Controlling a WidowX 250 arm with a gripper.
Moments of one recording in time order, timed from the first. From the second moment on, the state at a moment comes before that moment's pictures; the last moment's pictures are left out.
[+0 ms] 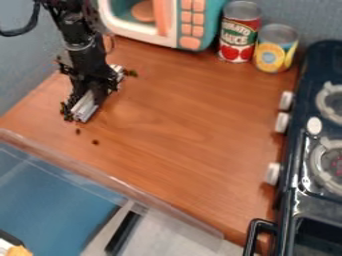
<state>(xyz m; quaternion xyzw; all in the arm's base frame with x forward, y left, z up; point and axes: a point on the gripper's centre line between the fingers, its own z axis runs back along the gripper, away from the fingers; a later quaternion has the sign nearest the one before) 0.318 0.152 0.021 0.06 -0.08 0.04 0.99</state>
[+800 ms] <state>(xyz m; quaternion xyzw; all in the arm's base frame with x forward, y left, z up) 0.300 0.073 0.053 -0.03 -0.09 -0.01 1.00</state>
